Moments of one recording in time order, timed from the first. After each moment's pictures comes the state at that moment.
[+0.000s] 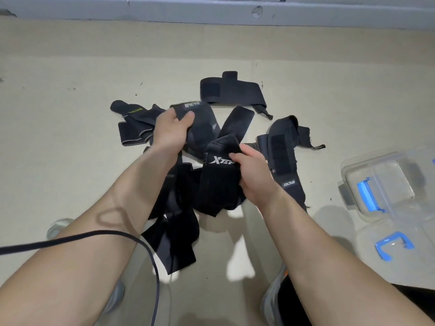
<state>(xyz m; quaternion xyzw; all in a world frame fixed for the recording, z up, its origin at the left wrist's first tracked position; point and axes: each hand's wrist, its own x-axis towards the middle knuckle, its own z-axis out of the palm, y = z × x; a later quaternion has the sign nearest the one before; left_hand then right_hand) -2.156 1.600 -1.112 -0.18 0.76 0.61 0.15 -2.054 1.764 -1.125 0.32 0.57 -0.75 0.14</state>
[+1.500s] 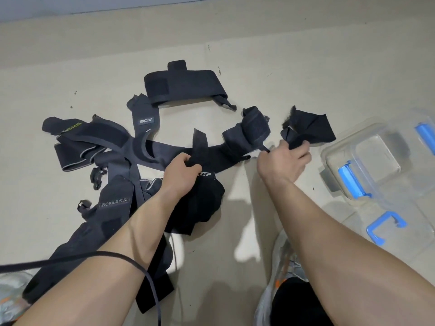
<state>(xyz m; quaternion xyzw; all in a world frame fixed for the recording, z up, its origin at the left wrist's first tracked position) -2.115 1.697 -1.217 -0.09 0.87 0.38 0.31 -2.058 1.902 -1.218 0.52 0.82 -0.22 0.06</state>
